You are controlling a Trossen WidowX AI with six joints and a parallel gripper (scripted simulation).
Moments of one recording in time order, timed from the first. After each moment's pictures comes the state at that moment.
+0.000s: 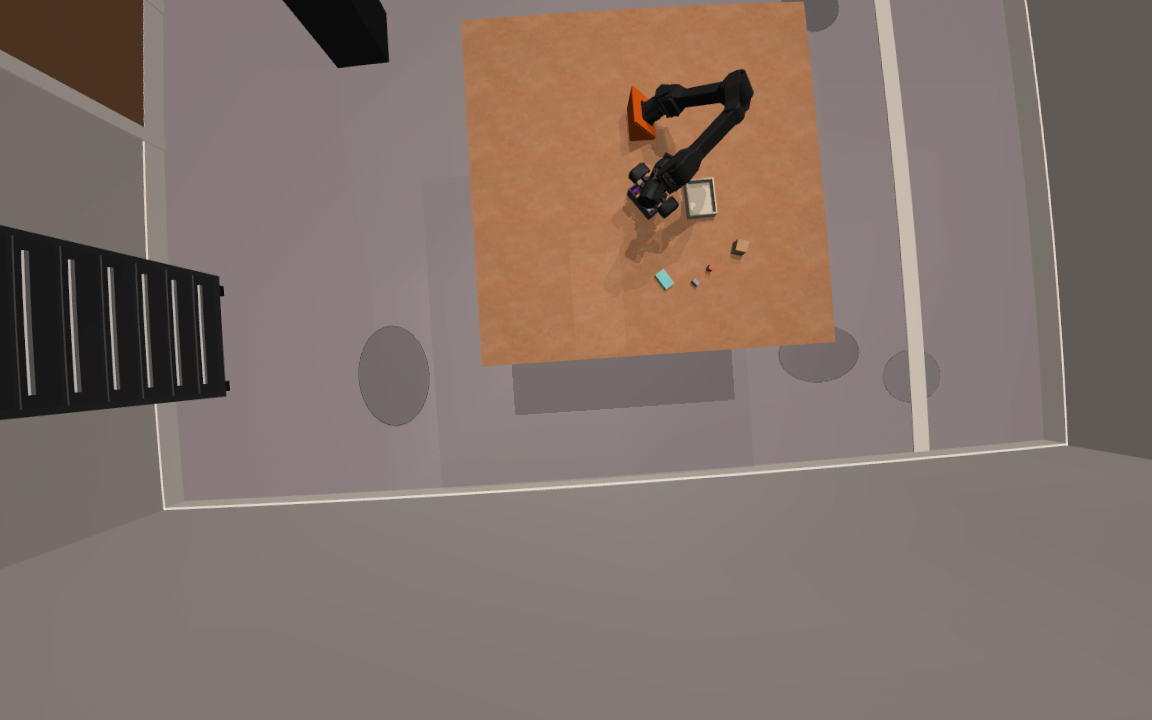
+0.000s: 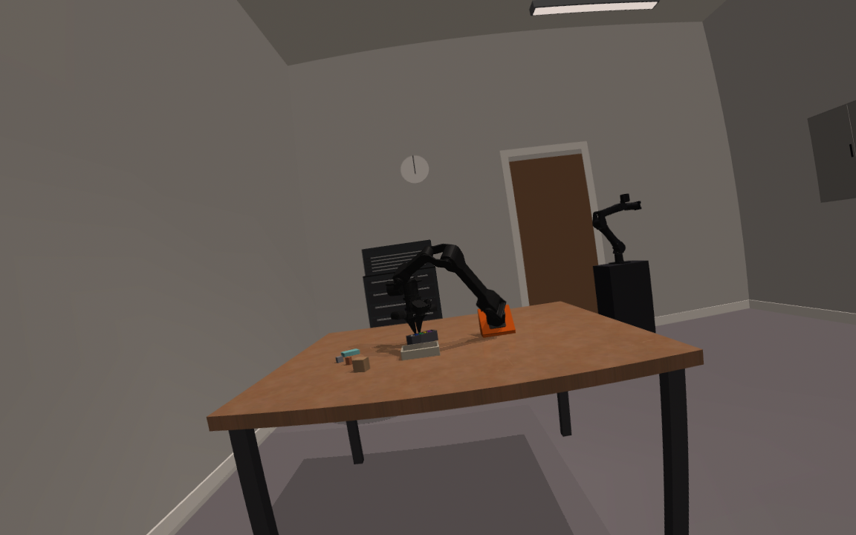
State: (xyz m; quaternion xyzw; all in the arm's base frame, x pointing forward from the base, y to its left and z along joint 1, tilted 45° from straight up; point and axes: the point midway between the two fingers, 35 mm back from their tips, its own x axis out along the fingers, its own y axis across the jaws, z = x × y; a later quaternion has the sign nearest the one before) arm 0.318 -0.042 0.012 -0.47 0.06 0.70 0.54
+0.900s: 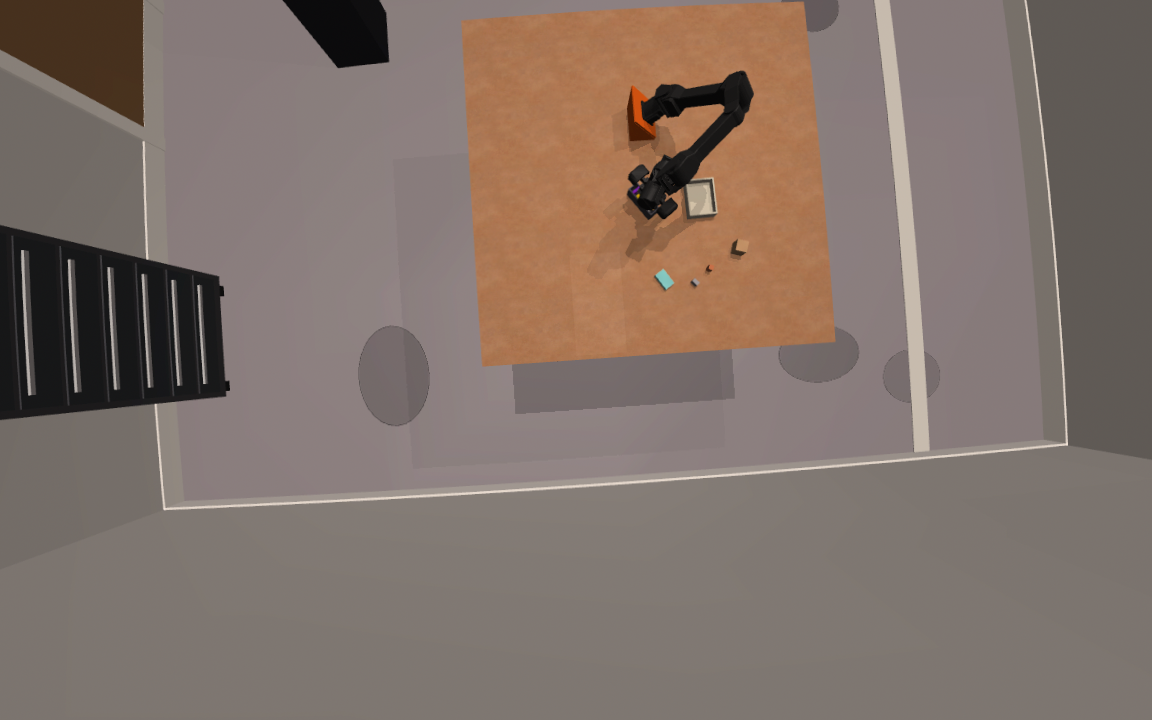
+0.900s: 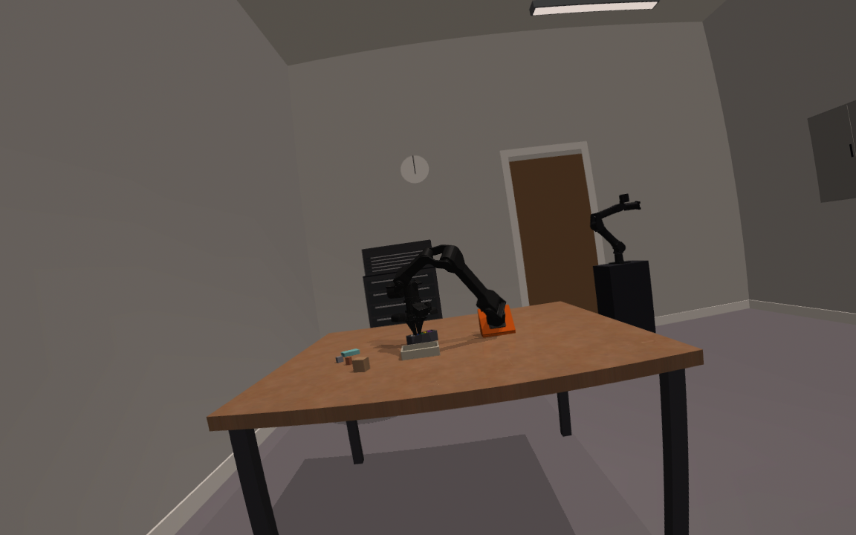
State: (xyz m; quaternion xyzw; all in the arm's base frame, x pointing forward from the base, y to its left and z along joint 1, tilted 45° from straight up) arm 0.318 -0.035 0.005 -0.47 0.06 0.70 0.54
